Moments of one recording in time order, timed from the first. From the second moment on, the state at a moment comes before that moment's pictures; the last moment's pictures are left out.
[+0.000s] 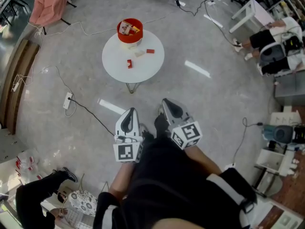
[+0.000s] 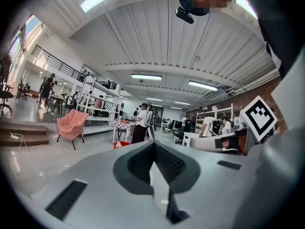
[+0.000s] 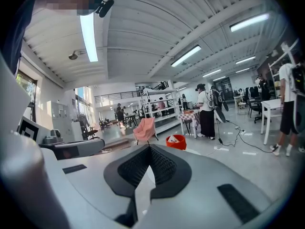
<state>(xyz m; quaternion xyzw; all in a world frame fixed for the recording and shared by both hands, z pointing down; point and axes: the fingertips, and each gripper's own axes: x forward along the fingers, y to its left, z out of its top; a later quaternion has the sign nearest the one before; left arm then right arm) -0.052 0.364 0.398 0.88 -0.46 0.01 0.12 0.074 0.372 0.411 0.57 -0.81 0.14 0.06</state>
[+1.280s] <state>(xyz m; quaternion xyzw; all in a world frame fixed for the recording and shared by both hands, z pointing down) 0.042 0.061 0.414 0.83 -0.53 0.06 0.15 0.172 0.026 0.516 0.45 -0.86 0.18 0.18</state>
